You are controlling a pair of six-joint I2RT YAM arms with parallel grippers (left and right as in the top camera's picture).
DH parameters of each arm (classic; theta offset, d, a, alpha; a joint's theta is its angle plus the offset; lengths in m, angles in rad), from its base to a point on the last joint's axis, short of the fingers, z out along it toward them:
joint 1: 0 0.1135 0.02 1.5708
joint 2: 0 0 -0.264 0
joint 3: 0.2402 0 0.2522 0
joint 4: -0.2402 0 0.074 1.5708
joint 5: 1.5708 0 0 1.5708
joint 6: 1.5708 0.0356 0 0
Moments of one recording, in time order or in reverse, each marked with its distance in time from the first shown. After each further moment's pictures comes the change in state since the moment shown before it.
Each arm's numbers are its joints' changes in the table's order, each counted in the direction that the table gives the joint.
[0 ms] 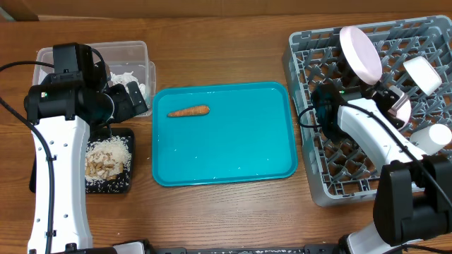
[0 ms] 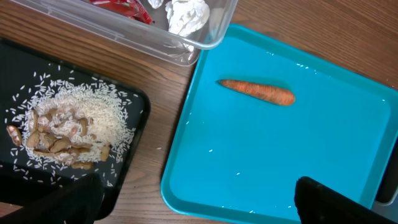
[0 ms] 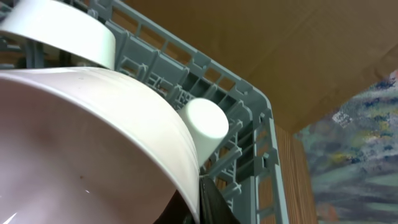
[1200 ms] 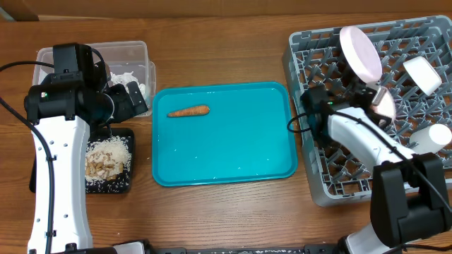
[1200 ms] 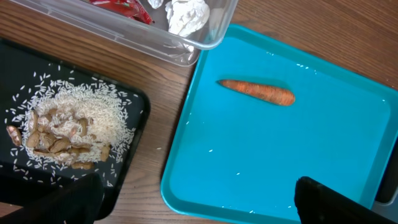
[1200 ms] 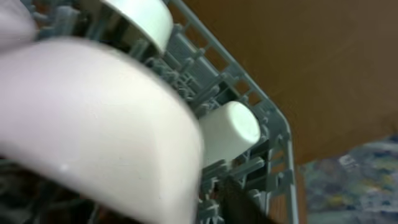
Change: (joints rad) left arm 0.000 0.000 0.000 0.001 0.000 0.000; right arm 0.076 -0.001 -0.101 0.261 -0.018 -0.369
